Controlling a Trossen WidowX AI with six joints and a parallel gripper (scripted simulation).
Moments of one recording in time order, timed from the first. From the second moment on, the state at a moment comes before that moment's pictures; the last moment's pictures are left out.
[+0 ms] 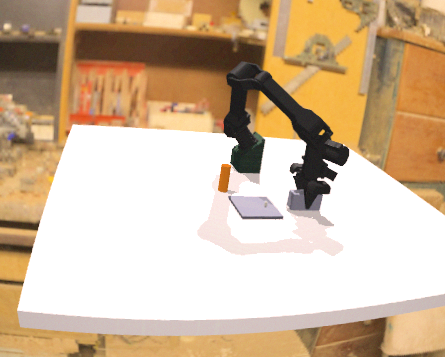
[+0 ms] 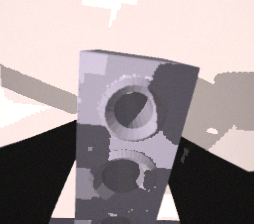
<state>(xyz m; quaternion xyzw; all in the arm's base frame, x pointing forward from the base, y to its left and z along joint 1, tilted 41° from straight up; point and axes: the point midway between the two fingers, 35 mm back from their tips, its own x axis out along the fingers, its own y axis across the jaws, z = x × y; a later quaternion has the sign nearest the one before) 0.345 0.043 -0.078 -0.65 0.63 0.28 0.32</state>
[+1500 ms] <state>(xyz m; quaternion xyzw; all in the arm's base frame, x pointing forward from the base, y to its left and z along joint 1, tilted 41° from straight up) 0.344 0.095 -0.028 -0.65 0.63 0.28 0.31</state>
